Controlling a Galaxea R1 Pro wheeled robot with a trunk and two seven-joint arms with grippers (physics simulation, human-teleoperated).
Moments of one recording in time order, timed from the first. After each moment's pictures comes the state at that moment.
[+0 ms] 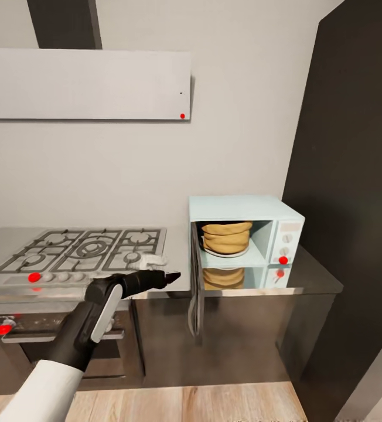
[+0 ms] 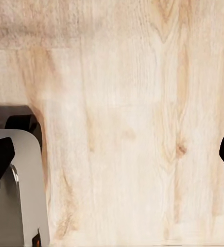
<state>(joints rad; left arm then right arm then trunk) -0.63 0.01 -0.16 -1.26 0.29 0.75 -0.37 -0.25 -0.26 0.08 0.03 -0.06 -0.04 0.09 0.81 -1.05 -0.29</state>
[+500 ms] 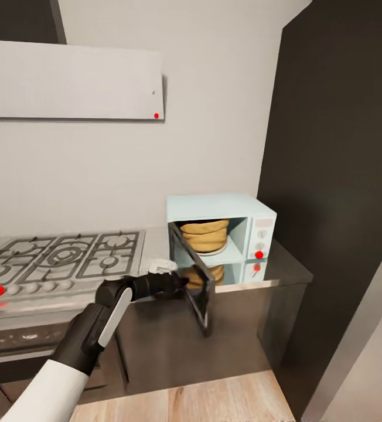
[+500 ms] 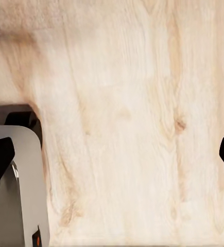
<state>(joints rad) -0.63 0.00 -0.25 -1.26 0.28 0.73 -0.37 -0.24 -0.26 0.08 0.03 -0.06 -0.04 0.09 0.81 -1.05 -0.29</state>
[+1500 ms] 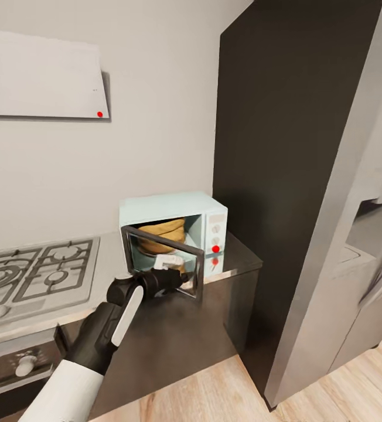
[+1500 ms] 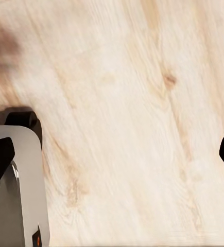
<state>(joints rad) -0.63 -0.09 -0.23 -1.26 0.25 0.72 -0.21 -0.24 -0.26 0.08 0.03 -0.06 -0.04 0.09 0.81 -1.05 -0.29</state>
